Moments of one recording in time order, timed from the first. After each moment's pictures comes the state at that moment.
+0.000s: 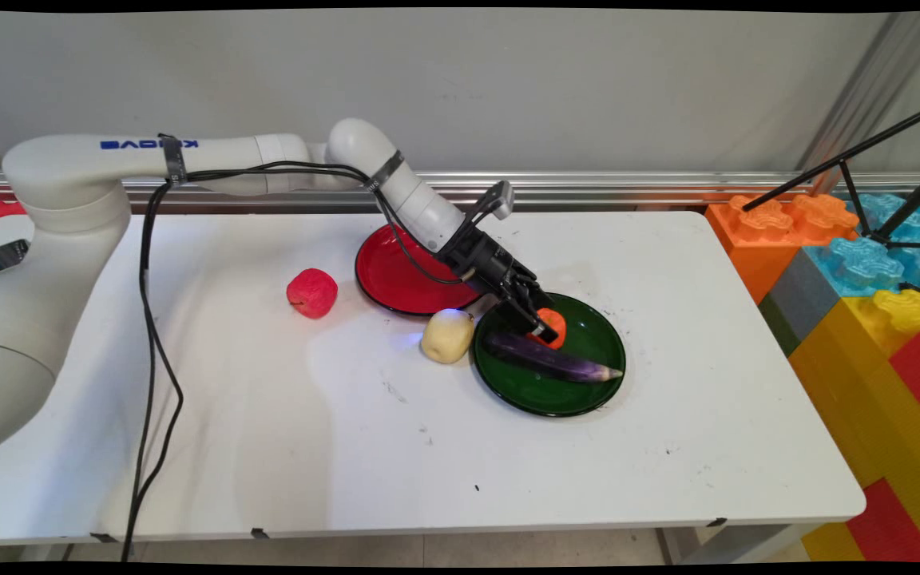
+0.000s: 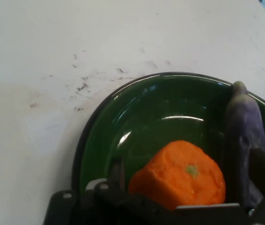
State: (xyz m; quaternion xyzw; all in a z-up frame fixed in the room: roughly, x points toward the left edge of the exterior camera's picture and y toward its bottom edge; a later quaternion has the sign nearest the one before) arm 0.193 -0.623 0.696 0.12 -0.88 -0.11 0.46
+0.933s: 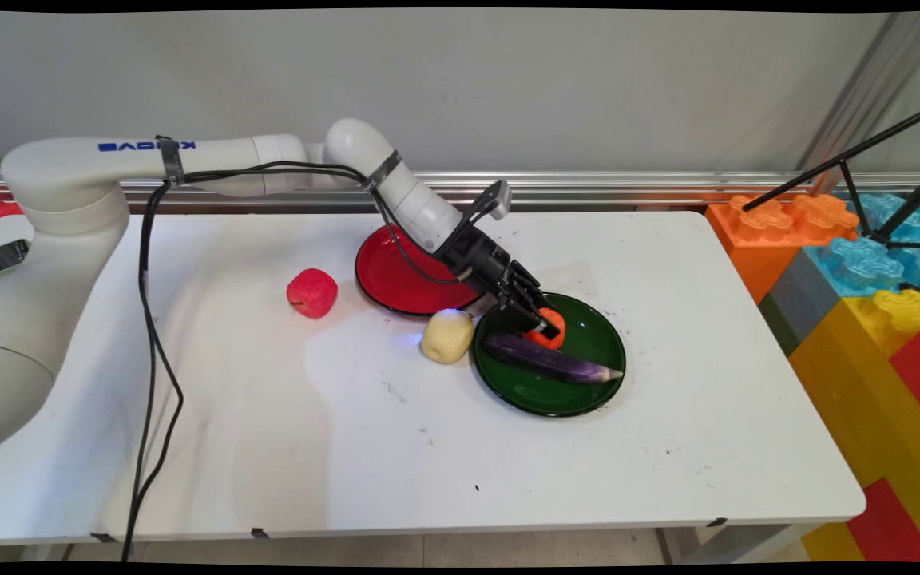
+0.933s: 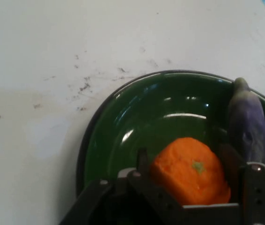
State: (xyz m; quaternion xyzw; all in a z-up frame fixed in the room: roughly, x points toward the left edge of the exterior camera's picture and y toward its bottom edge) arm 0.197 -0.623 0.697 0.11 -0.88 -0.10 0.46
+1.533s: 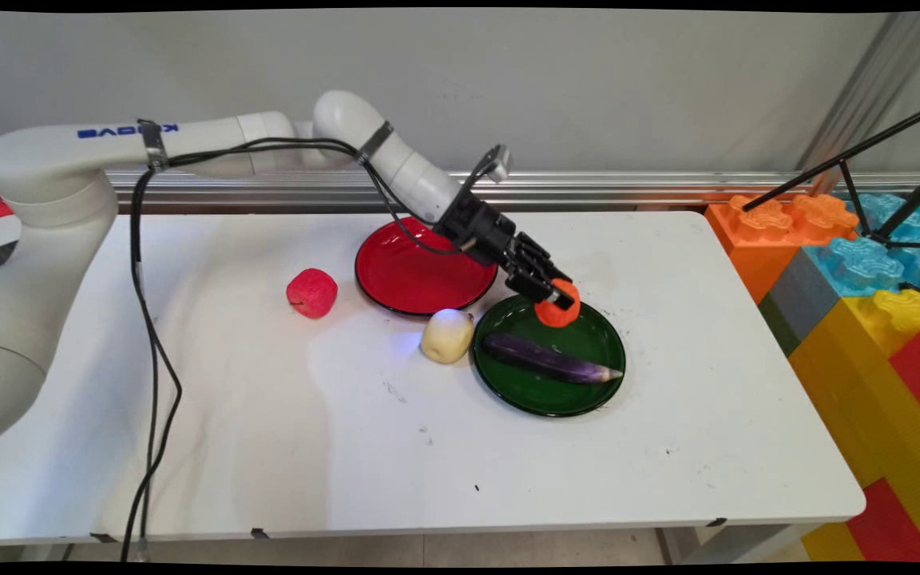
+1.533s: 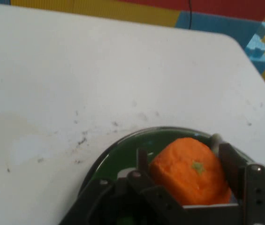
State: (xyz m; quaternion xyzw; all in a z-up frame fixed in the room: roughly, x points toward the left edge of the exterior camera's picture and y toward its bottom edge) arm 0.200 -0.624 0.741 0.12 -0.86 -0.10 0.49
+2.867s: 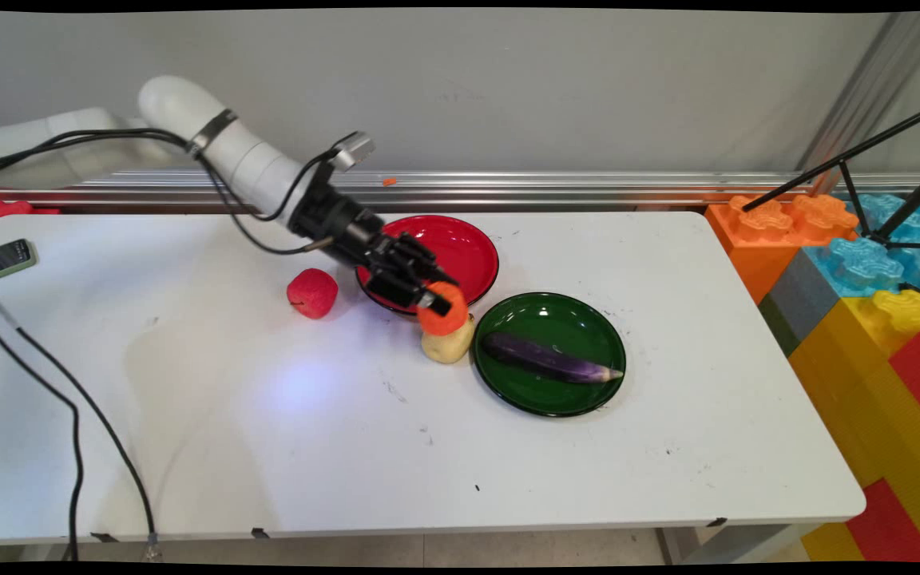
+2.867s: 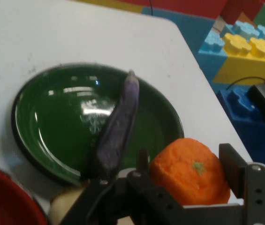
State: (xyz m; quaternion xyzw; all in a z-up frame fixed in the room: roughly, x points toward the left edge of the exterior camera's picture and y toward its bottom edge) arm 0.350 -0.522 0.778 0.13 -0.85 -0.11 0.51
